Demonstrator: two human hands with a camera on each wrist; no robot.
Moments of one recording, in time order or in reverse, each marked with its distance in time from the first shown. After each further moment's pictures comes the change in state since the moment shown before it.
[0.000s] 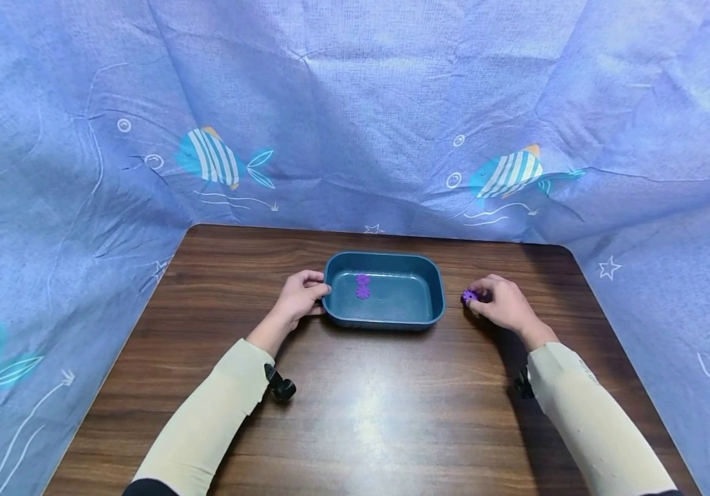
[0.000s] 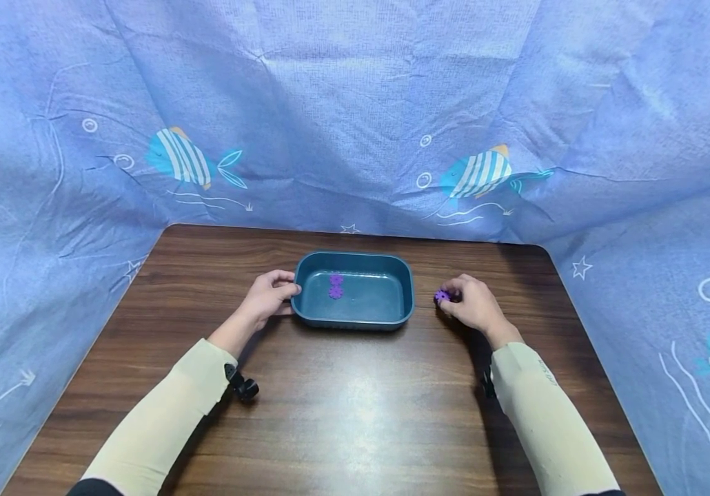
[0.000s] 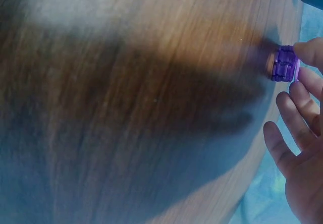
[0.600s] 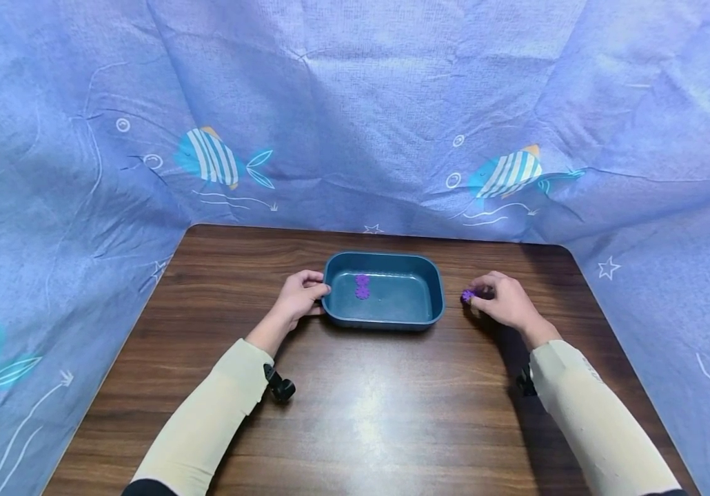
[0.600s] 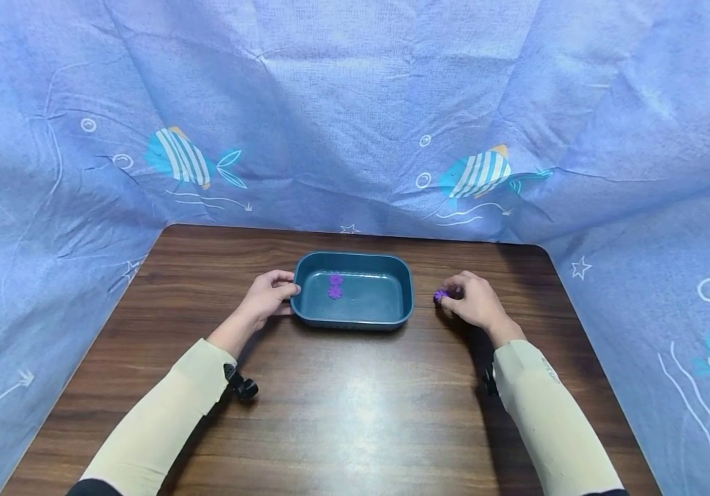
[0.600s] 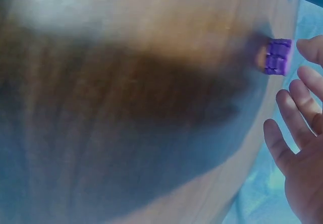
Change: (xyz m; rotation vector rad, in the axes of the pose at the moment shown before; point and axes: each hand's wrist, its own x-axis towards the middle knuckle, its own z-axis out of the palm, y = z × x) left_hand 0.000 0.000 -0.002 0.000 -0.006 -0.005; right_hand 0.003 0.000 -0.005 0.037 0.034 -0.017
